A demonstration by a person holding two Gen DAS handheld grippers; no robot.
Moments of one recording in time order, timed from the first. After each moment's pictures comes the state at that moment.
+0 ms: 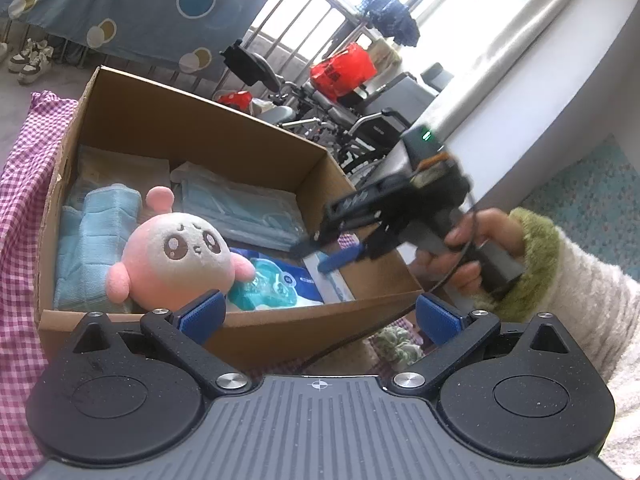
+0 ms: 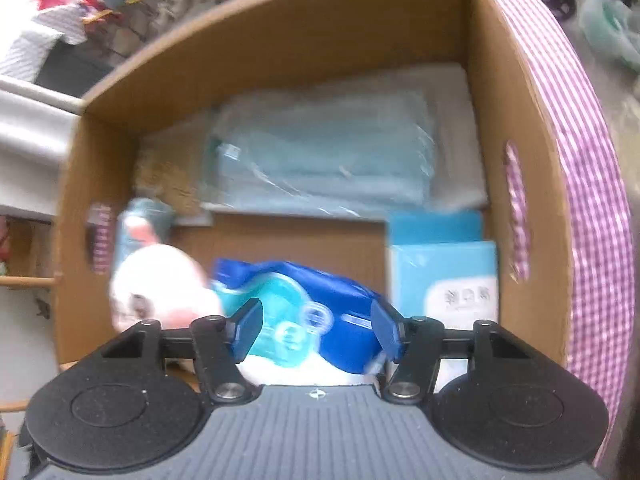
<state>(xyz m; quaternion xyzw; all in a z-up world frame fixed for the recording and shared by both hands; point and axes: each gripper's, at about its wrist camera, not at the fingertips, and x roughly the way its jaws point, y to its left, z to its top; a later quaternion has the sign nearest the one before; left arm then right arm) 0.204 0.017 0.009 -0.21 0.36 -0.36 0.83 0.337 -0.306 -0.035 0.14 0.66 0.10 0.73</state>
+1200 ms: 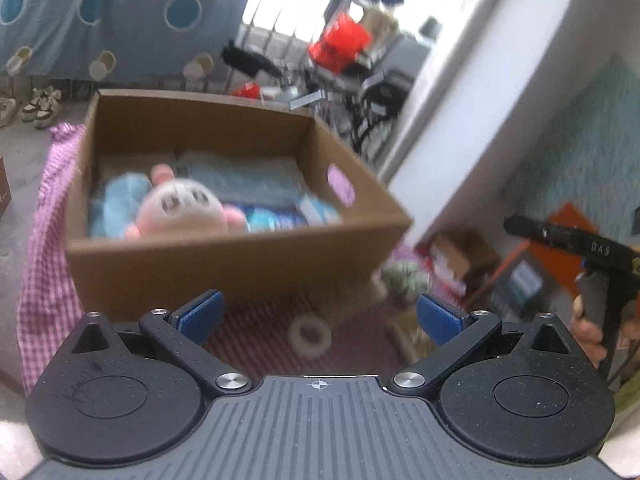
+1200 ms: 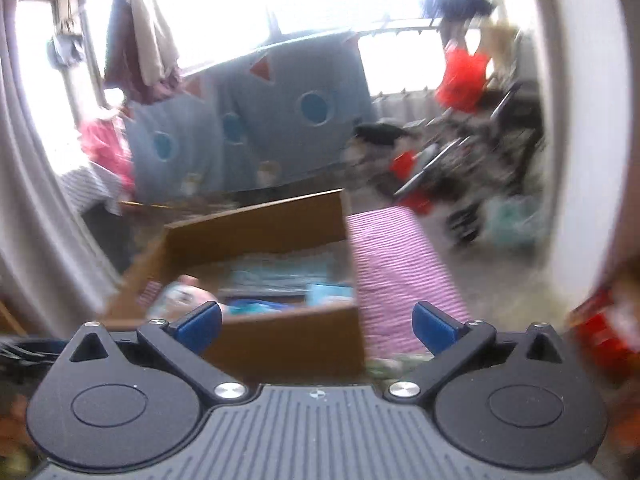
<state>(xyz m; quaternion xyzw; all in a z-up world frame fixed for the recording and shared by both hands) 0.114 -0.013 0.034 -0.08 0.38 -0.34 0.86 0.022 -0.362 0.059 0.09 0.26 0.02 0.96</state>
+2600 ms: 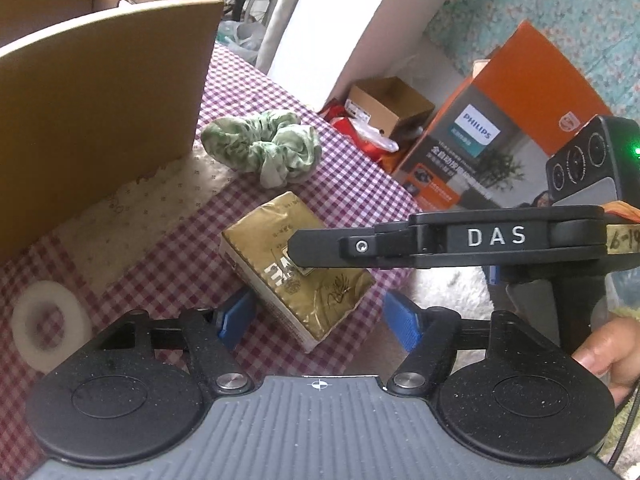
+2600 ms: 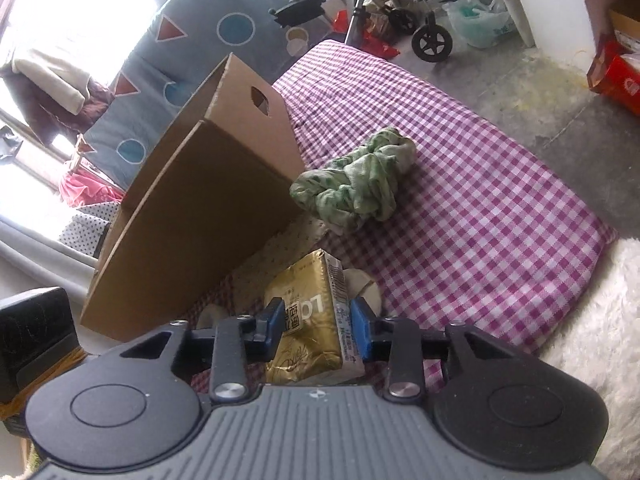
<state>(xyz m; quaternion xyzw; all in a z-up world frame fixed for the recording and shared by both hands) 0.118 -0.215 -0.068 0.04 0.48 -0.48 0.74 0.026 -0.440 -0.104 0.37 0.38 0.05 0.84</state>
